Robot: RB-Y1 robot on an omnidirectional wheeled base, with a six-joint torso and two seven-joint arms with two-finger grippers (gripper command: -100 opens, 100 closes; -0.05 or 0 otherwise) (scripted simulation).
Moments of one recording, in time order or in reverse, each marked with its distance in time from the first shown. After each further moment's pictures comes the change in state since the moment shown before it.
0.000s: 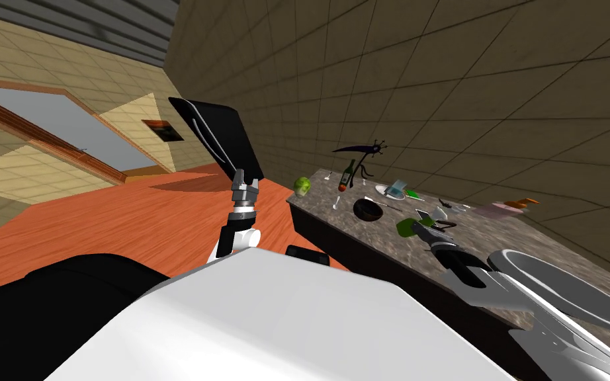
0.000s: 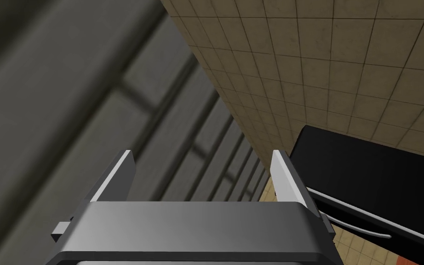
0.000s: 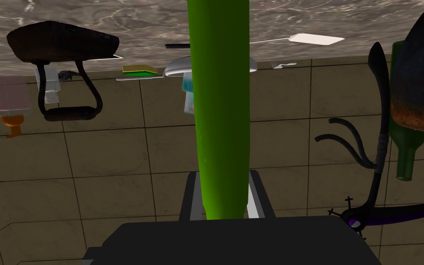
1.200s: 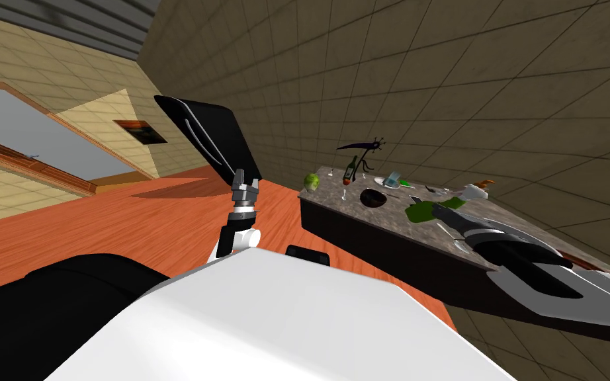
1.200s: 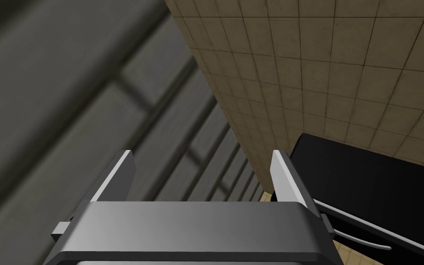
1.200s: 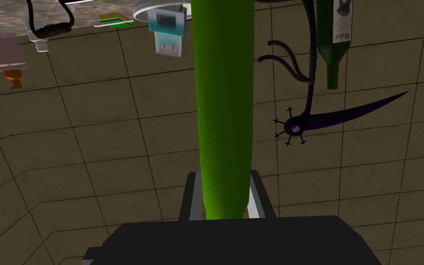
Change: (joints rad) left arm 0.000 0.000 0.000 0.000 0.000 0.000 0.000; right arm 0.174 -0.236 -0.165 -0.274 -0.174 0.055 -0.134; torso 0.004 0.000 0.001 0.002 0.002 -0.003
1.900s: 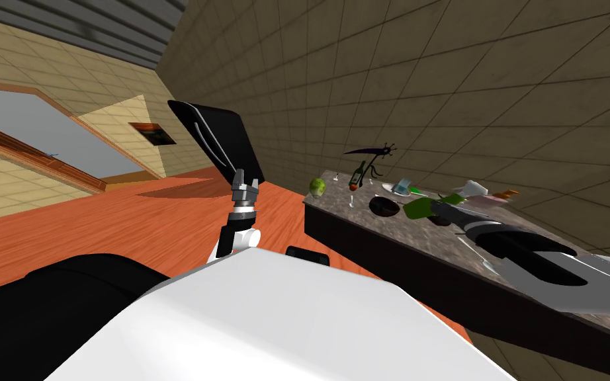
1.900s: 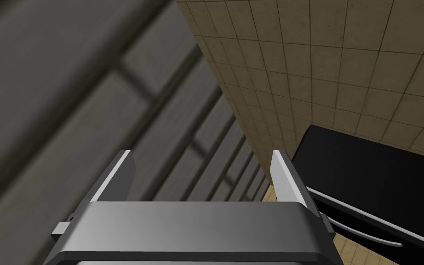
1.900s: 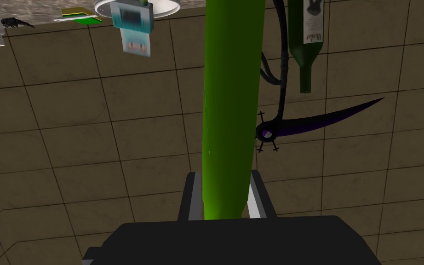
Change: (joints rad) left arm 0.000 0.000 0.000 0.000 0.000 0.000 0.000; right arm 0.046 -0.151 0.010 -0.059 -0.077 0.115 -0.042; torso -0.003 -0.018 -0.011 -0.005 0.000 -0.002
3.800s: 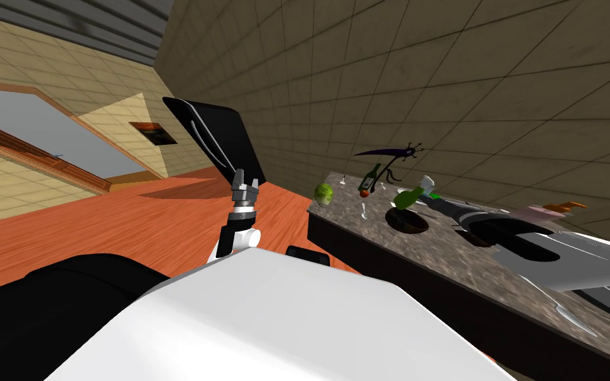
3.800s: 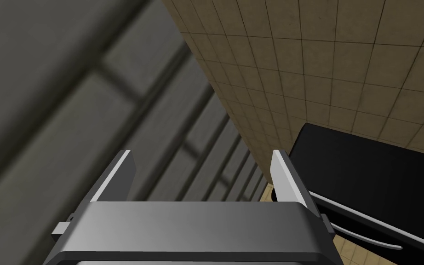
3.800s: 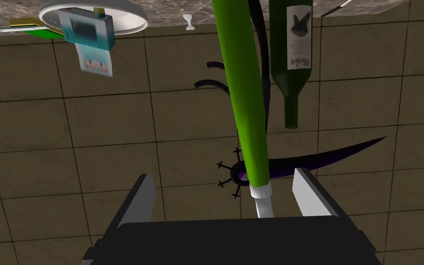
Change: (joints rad) left arm 0.000 0.000 0.000 0.000 0.000 0.000 0.000; right arm -0.156 -0.181 0.195 0.168 -0.042 -0.018 -0.078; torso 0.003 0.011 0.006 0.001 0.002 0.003
